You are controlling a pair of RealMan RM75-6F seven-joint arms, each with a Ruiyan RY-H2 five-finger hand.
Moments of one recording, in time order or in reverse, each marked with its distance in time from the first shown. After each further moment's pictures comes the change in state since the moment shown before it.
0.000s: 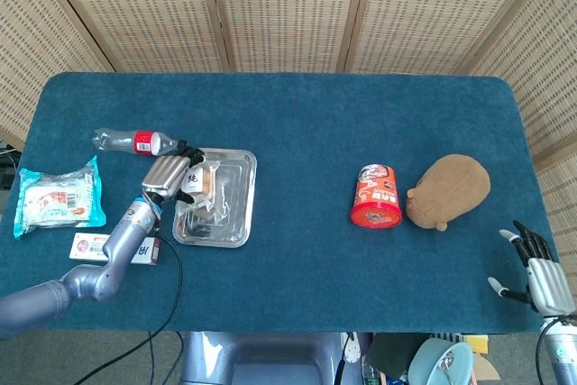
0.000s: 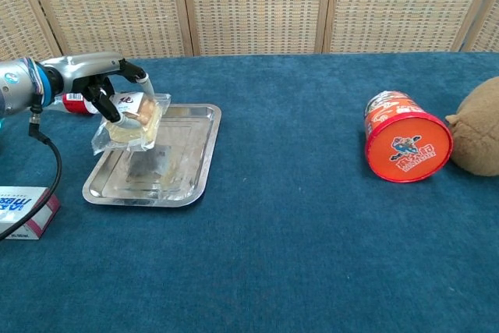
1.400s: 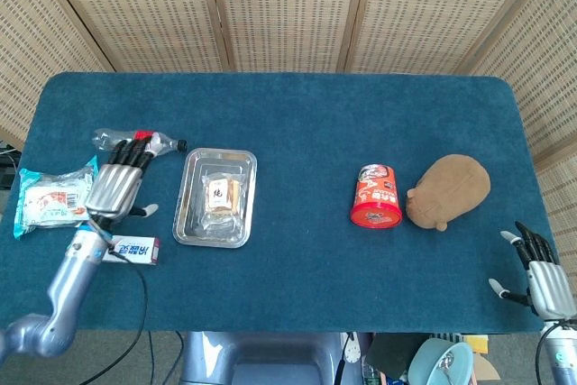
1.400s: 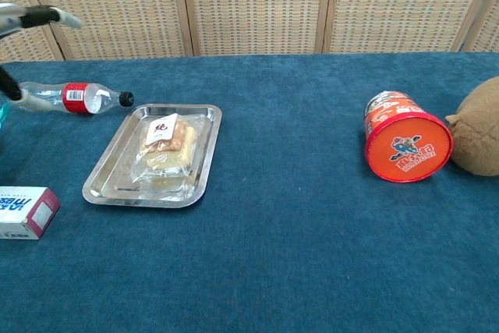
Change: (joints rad) left arm 0.213 0.285 0.131 -0.449 0.066 0.466 0.278; right arm -0.016 0.001 0.013 -0.033 -0.005 0.038 -0.077
